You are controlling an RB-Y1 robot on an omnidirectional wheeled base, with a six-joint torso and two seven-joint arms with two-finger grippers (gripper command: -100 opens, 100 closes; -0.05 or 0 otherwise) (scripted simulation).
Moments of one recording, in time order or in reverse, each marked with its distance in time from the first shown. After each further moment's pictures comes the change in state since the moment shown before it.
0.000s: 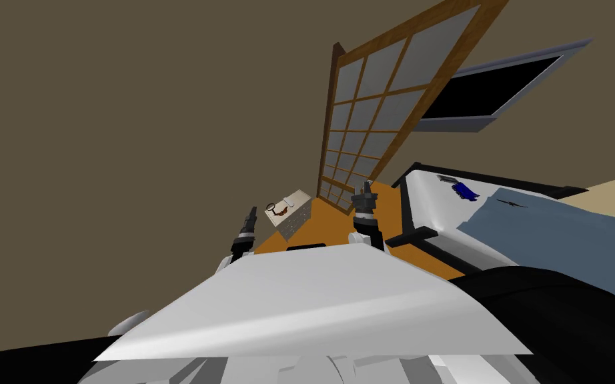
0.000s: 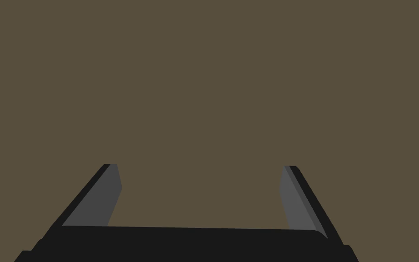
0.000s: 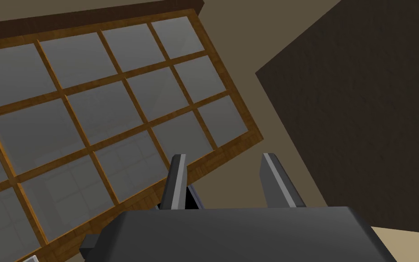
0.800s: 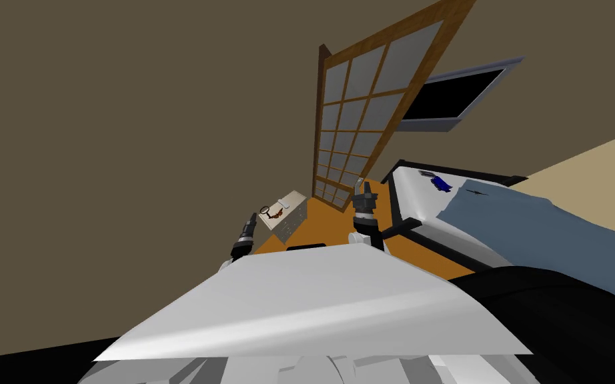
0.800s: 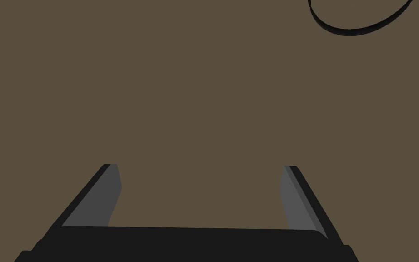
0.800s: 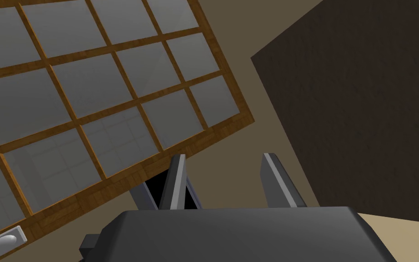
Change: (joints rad) left arm -0.056 0.011 0.061 0.222 -0.014 -0.051 -0.085; right arm 0.000 0.000 0.000 0.000 0.000 0.000 0.000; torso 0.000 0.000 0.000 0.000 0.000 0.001
